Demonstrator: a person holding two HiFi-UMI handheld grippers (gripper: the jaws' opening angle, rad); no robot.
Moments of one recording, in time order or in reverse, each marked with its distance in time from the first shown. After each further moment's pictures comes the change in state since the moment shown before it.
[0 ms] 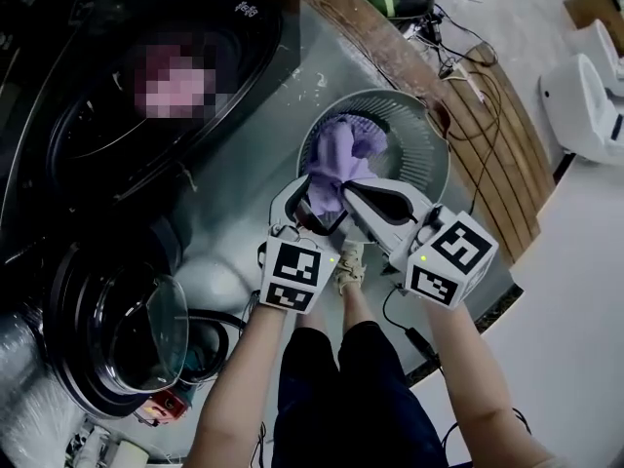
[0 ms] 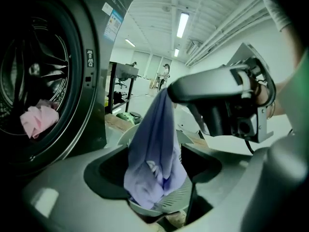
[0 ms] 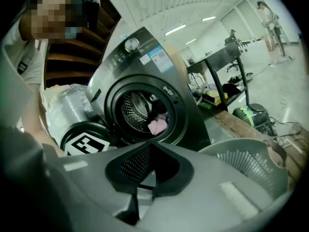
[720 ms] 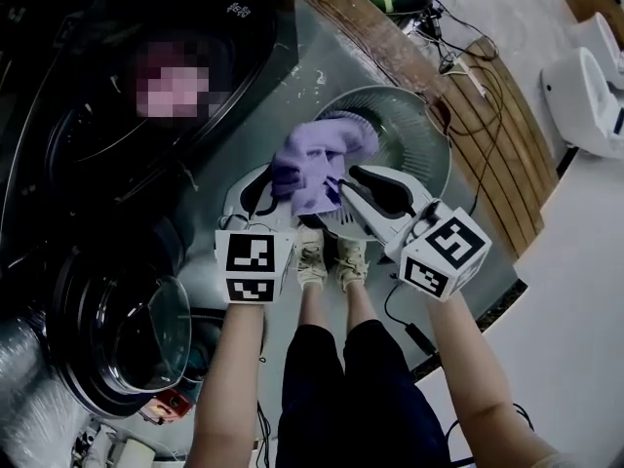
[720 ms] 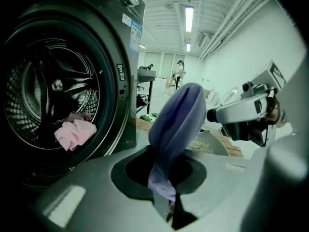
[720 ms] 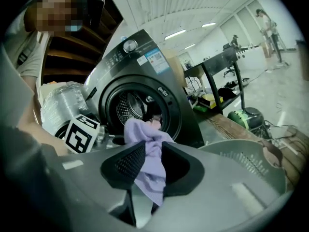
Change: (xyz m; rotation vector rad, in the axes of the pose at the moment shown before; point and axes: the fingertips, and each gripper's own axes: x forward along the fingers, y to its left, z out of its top) left arm -0.042 0.083 0.020 0.016 0.015 0.257; right arm 0.003 -0.019 -0.007 -0.026 -0.034 -0.065
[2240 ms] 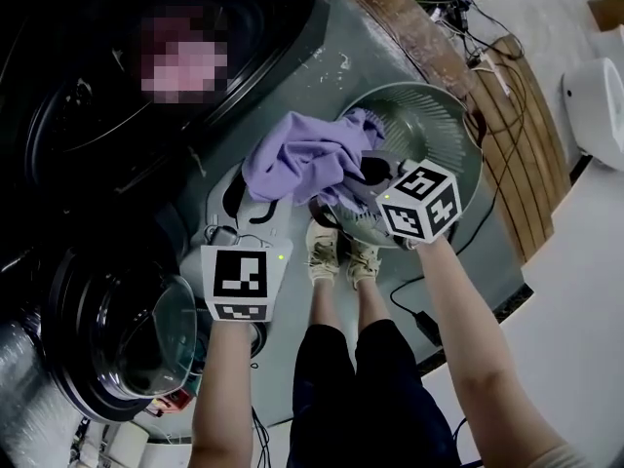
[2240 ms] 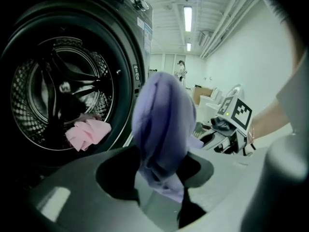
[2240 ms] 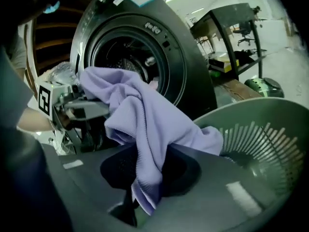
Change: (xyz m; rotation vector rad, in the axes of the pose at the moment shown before) left arm -0.014 0.042 -0.012 0.025 -0.022 0.044; right arm 0.101 -0.038 -0.105 0.023 0.356 0.131
